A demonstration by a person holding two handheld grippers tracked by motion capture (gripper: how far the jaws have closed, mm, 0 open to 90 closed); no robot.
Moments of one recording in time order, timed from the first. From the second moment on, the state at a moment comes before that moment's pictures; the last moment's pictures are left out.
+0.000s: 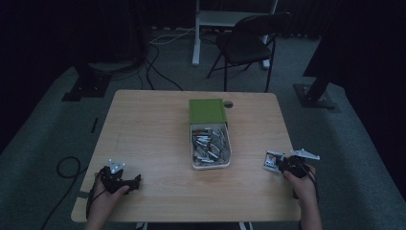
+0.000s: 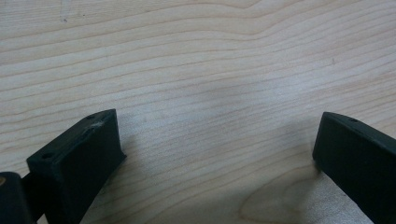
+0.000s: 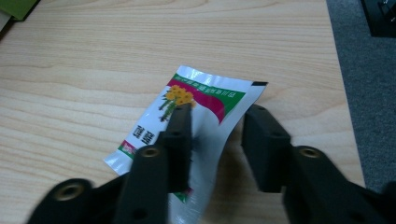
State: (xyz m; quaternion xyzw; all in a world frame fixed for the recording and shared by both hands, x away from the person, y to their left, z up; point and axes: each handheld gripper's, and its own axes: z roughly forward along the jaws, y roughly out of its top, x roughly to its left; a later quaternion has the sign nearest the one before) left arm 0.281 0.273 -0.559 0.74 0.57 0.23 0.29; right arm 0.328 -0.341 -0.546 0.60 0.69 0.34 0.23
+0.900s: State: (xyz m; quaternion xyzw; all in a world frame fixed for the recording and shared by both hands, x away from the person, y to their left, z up) left arm 0.281 0.254 -0.558 0.77 0.51 0.21 0.31; right arm 0.317 -0.287 -0.531 0.49 0.76 0.39 0.19
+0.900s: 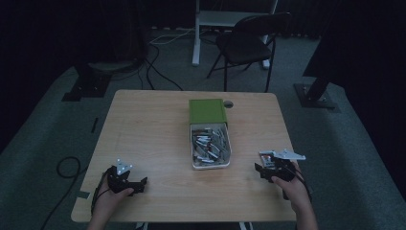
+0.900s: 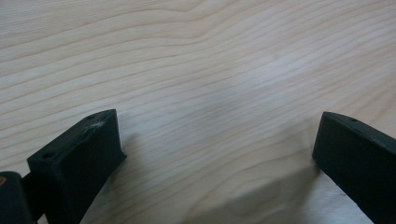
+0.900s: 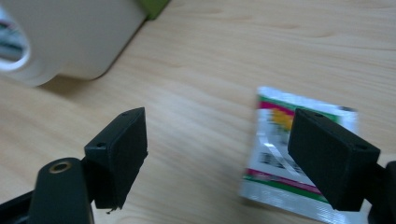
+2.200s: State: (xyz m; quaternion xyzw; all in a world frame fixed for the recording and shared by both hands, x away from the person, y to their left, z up) left arm 0.290 0.162 -0.528 0.83 0.38 0.19 0.37; right arm 0.322 -0.232 -0.520 0.39 0.79 0.44 0.15
